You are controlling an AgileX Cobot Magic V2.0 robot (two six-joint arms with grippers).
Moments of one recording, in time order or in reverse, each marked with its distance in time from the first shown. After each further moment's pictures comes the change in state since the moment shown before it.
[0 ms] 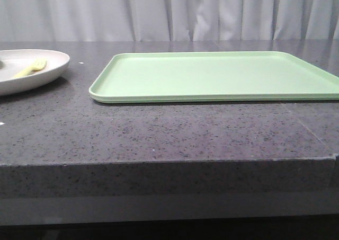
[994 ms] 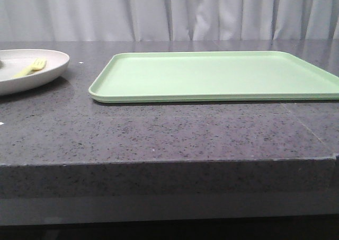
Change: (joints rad) left arm 0.389 0.855 -0.456 -0.487 0.096 0.359; right arm 0.000 0.000 0.000 0.000 0.000 0.000
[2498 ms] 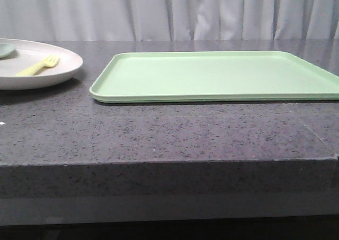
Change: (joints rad) left arm -0.044 0.169 -0.168 -0.123 0.094 0.018; right arm 0.000 0.000 0.000 0.000 0.000 0.000
